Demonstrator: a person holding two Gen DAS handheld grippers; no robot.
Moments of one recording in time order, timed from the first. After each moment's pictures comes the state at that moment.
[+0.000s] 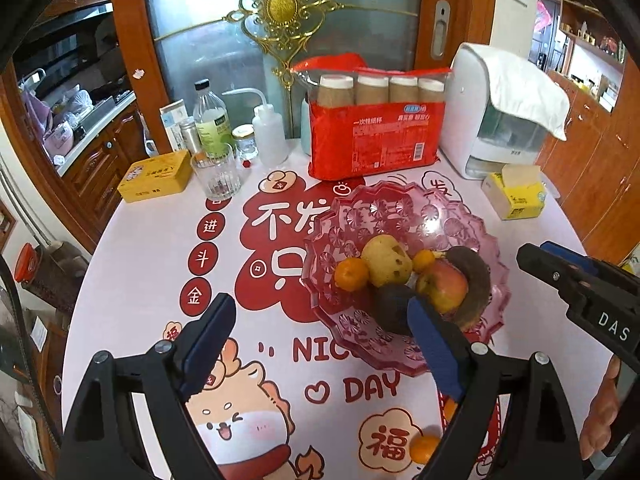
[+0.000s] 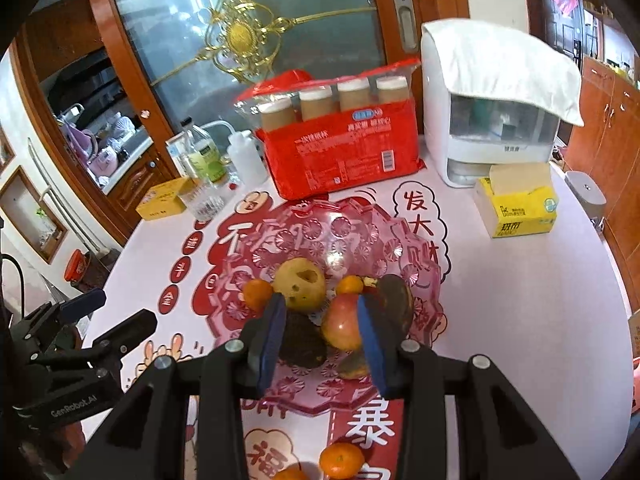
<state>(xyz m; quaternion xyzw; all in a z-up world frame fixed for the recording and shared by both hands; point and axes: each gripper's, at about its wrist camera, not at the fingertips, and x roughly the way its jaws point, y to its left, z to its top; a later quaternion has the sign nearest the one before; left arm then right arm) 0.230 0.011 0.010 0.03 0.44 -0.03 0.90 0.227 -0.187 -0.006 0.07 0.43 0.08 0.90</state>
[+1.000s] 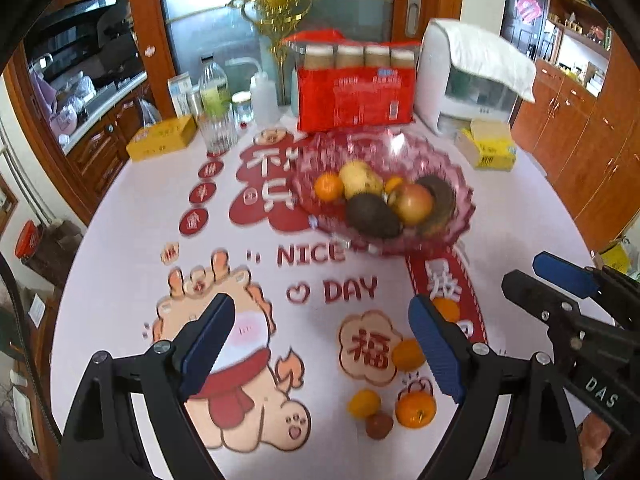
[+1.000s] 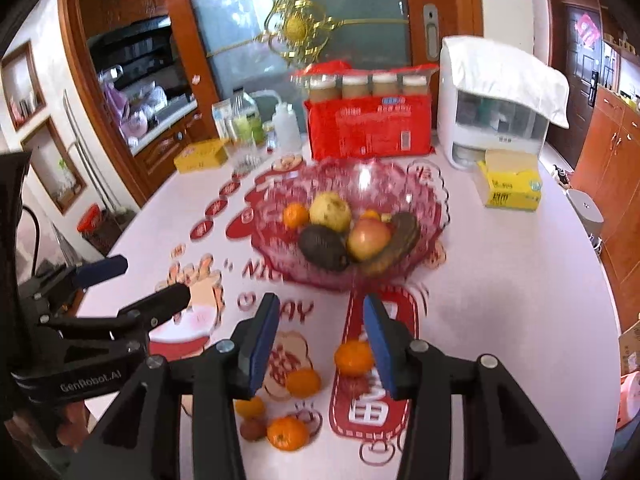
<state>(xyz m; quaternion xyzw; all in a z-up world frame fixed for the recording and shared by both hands) 0.113 0.004 -0.022 0.02 0.46 -0.04 0.89 0.094 -0.168 -0.023 0.01 0.43 0.11 0.89</state>
